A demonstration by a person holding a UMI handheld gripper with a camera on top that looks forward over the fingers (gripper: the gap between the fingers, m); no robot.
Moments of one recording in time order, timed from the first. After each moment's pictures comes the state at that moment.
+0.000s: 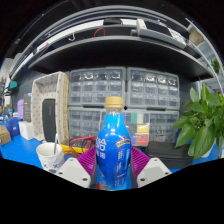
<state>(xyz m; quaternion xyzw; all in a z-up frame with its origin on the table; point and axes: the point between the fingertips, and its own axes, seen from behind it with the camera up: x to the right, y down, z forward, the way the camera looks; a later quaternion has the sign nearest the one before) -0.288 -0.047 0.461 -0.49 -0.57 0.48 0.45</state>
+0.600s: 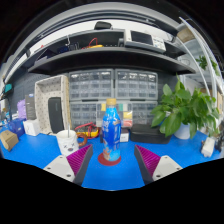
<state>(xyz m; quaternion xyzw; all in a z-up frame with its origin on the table) -0.132 -0.032 0.474 -0.57 -0.56 0.42 0.44</state>
